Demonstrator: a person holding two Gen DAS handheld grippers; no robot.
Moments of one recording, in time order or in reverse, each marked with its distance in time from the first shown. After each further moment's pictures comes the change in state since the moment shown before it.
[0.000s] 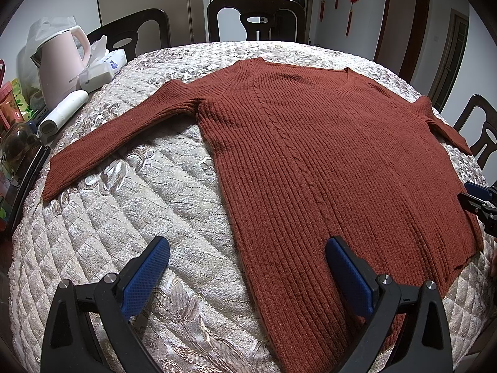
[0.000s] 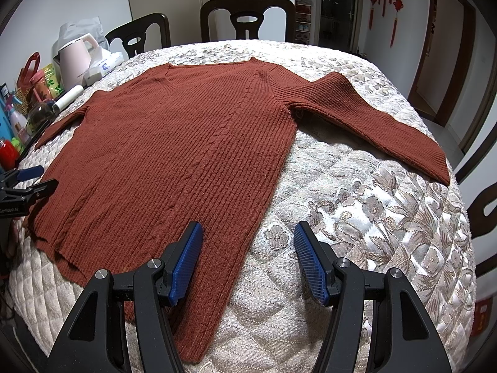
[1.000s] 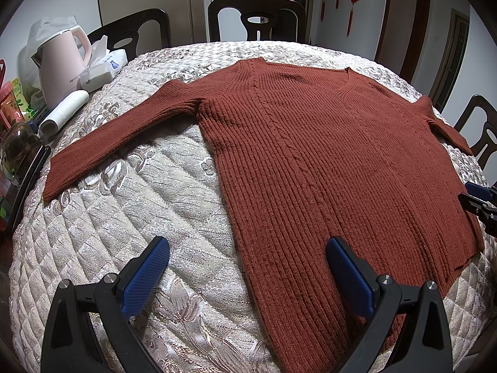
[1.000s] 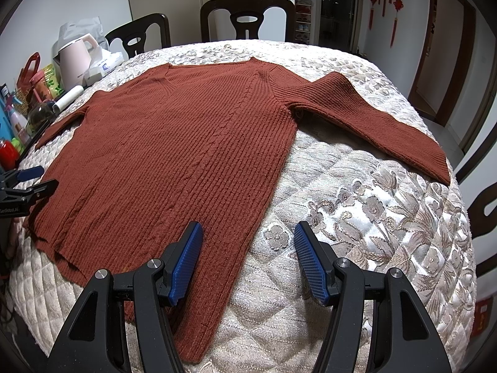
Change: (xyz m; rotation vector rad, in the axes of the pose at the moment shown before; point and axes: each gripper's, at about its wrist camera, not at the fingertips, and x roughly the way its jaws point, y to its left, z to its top) left arm 0.000 0.000 0.000 0.001 0.000 0.001; right arm -0.001 0.002 -0.001 0.002 0.000 -0.002
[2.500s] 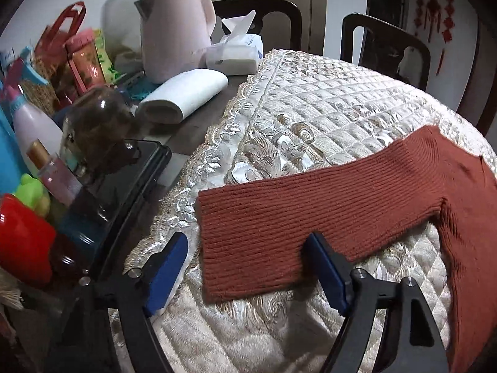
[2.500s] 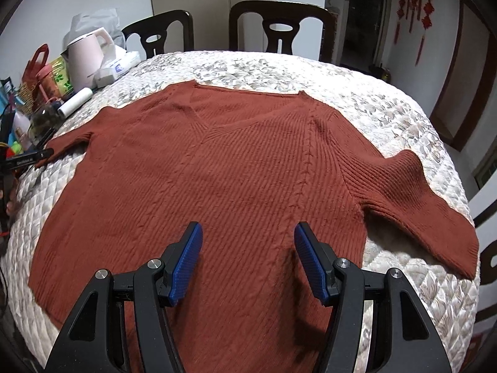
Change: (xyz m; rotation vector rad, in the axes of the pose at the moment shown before) left arm 0.034 0.199 0.048 -0.282 -0.023 0.266; right arm 0.048 0.046 0.082 -0.088 0.009 0.043
